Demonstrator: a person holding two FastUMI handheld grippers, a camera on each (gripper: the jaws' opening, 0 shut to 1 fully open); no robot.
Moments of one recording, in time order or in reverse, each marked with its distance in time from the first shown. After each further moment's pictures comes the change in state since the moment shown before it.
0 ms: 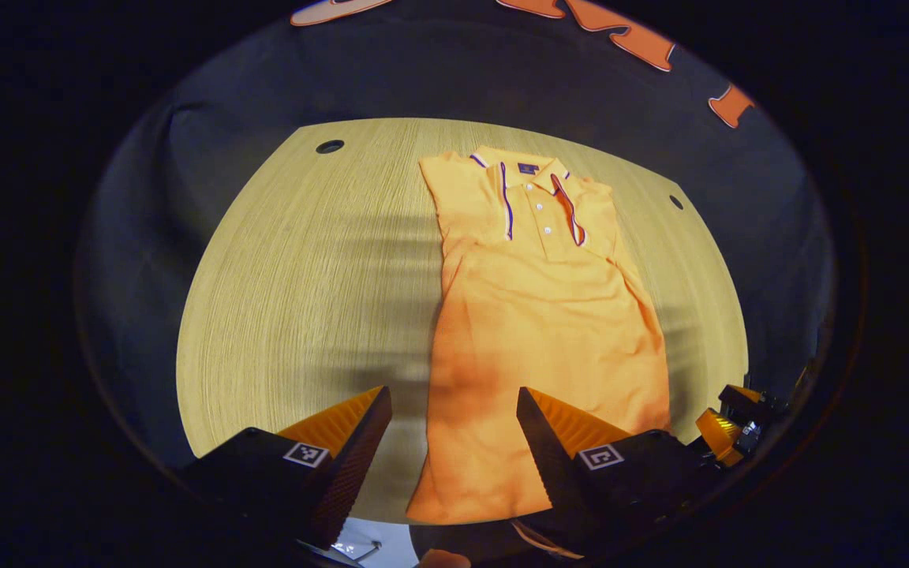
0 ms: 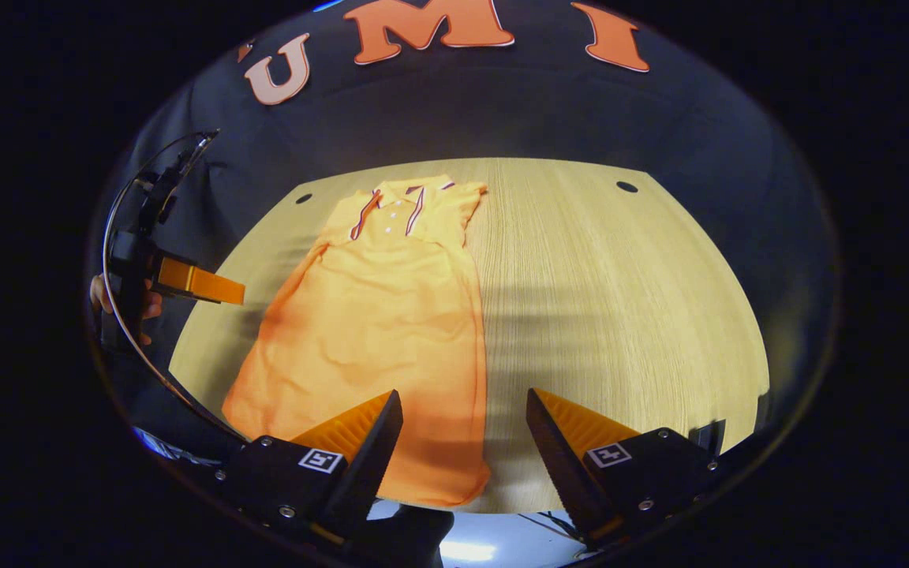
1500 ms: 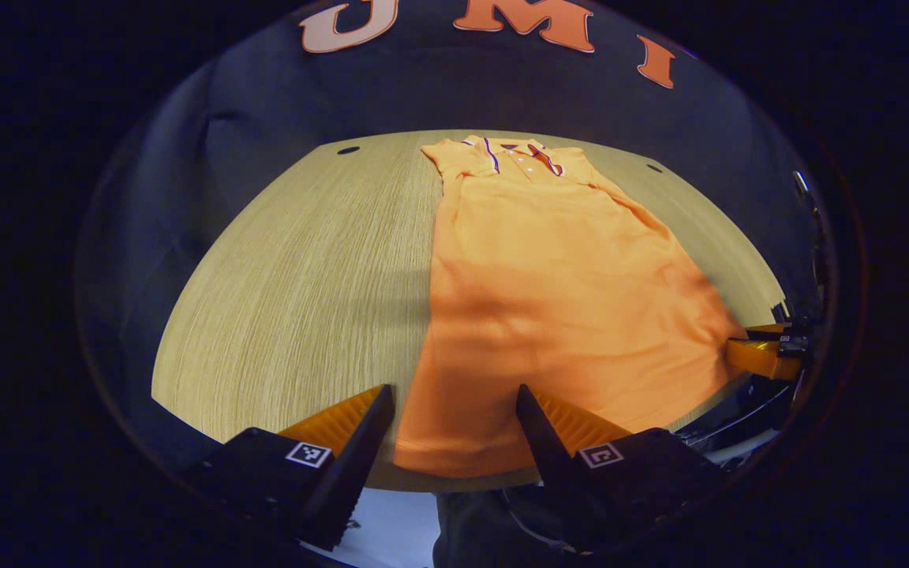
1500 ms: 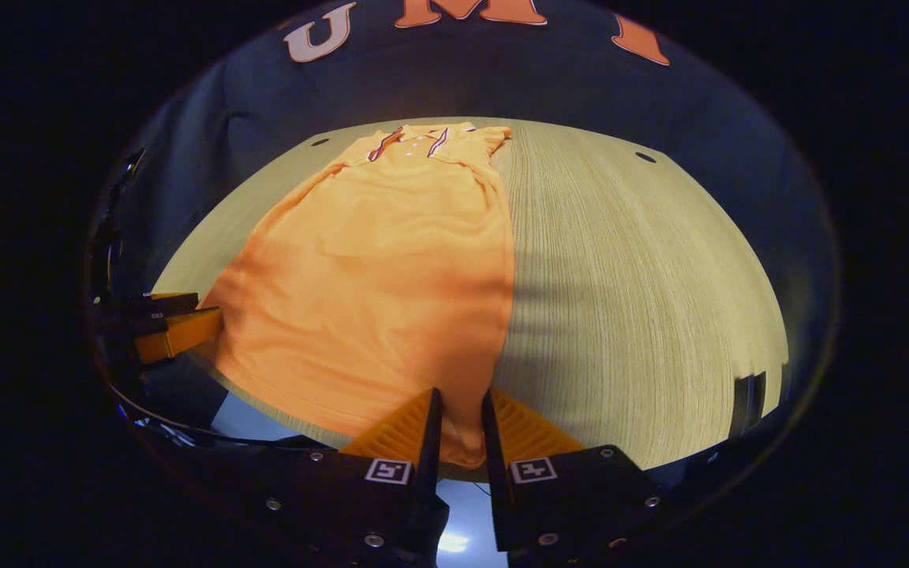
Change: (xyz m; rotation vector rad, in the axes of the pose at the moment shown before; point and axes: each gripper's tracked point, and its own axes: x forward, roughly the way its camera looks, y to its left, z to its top) left arm 0.029 0.001 -0.143 0.089 -0.290 0.072; right arm 0.034 0.018 -0.090 -0.115 0.039 -0.014
